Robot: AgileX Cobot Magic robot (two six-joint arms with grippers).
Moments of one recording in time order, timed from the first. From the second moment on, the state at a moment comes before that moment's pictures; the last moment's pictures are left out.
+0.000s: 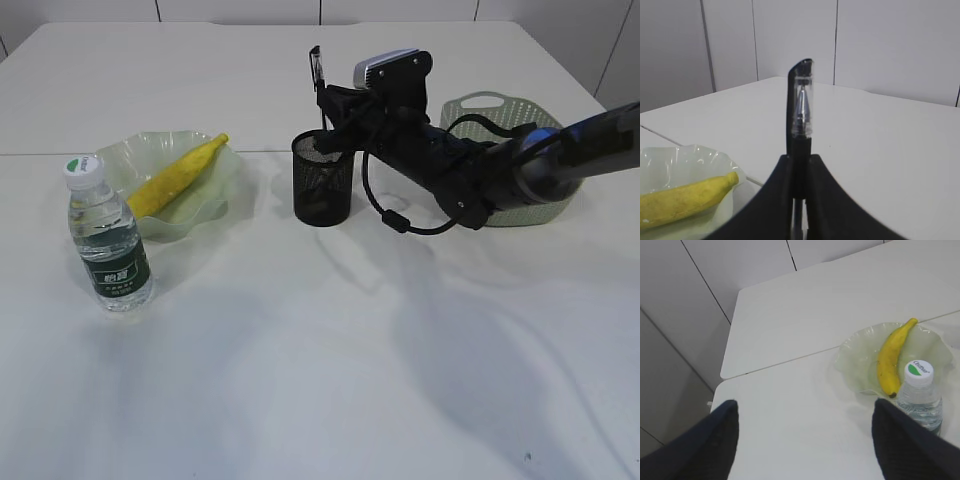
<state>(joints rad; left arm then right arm) -0.03 0.63 -0.66 0.23 0.42 0.02 0.27 2.34 -1.52 -0.40 -0.80 0.24</state>
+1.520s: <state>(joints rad) -0.03 0.63 -0.66 0.23 0.42 0.02 0.27 2.34 -1.56 -0.48 -0.77 0.25</state>
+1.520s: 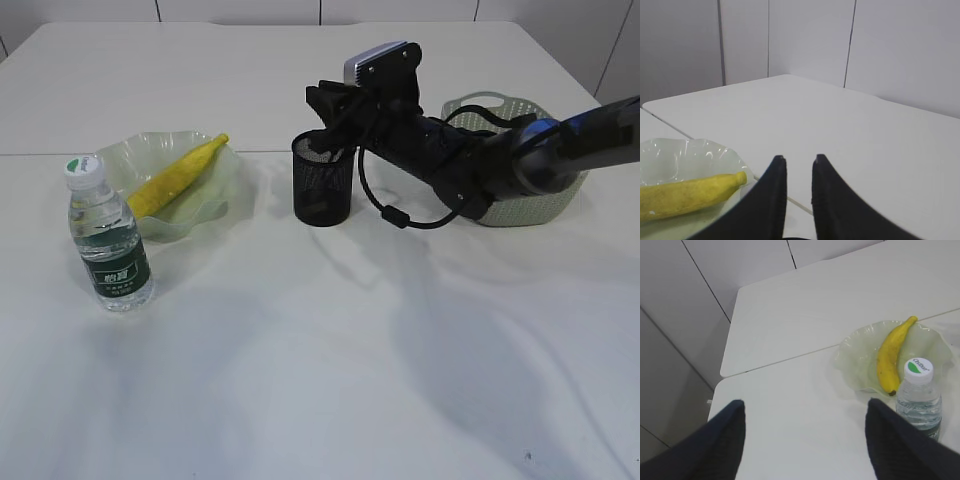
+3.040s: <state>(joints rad) -0.03 0.63 -0.66 0.28 0.25 0.02 0.27 1.86 -1.56 -0.55 -0.35 0.24</state>
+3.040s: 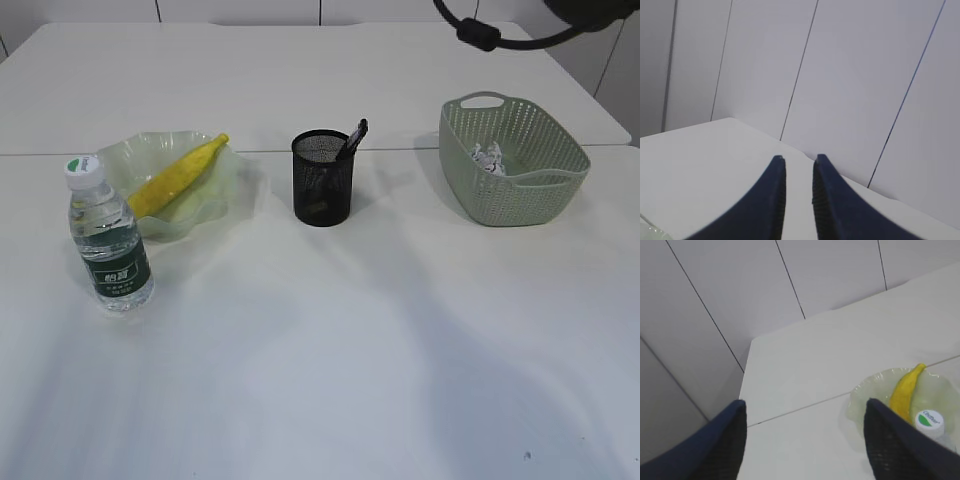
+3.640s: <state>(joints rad) -0.03 0.63 -0.66 0.26 0.13 0.02 0.27 1.63 -1.56 -0.58 -0.16 0.23</state>
